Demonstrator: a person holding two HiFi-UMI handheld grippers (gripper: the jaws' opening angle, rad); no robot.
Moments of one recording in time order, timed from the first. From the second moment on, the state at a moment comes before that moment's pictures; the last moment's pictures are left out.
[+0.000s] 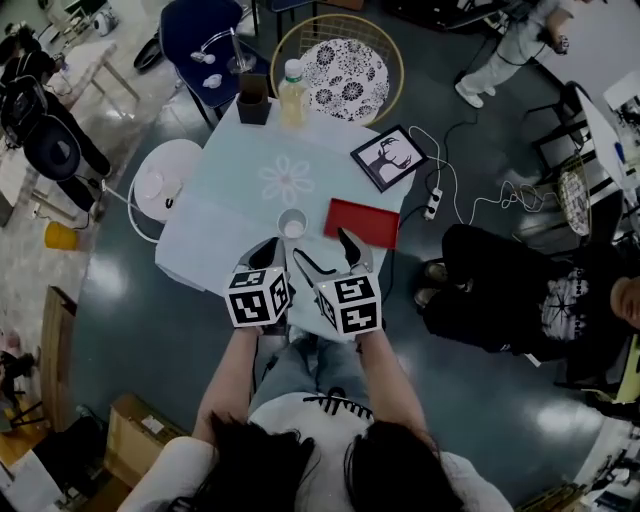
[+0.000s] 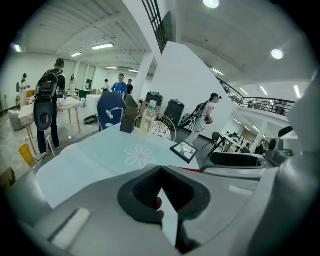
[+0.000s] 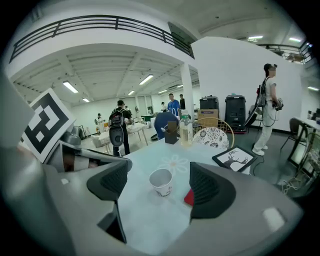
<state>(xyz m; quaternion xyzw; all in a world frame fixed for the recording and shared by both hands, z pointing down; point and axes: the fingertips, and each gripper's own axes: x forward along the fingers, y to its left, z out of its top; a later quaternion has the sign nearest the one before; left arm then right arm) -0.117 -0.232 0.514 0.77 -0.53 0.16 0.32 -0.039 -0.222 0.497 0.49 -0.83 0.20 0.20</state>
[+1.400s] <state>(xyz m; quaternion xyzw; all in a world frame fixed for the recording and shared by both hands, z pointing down) -0.051 -0.088 0.454 0.80 -0.53 0.12 0.27 0.019 -0.091 0.430 0.56 -0.81 0.13 0.15</state>
